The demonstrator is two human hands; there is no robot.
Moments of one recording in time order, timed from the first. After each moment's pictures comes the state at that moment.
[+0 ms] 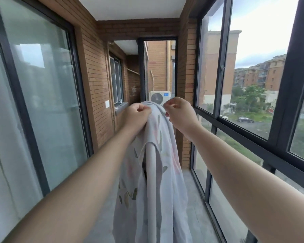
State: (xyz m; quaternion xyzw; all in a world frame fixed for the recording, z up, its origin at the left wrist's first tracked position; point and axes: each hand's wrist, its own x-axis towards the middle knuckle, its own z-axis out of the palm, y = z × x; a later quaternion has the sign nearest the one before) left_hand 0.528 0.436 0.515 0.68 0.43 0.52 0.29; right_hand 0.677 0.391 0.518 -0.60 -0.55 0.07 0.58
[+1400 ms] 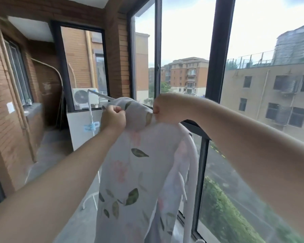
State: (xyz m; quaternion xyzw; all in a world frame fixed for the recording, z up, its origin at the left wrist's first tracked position) left_hand 0.498 0.564 0.486 0.72 0.34 0.46 0.39; right_hand 0.541 0.362 0.576 -0.86 -0.50 -0.10 0.03
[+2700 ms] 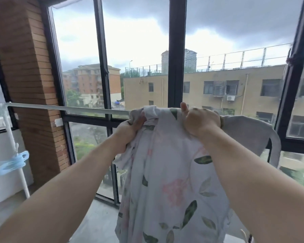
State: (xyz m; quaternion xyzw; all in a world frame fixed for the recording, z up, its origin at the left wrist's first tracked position) left_hand 0.551 0.778 0.465 0.69 -0.08 0.04 0.72; right_hand 0.537 0.536 0.511 -0.95 0.03 -0.29 0.06
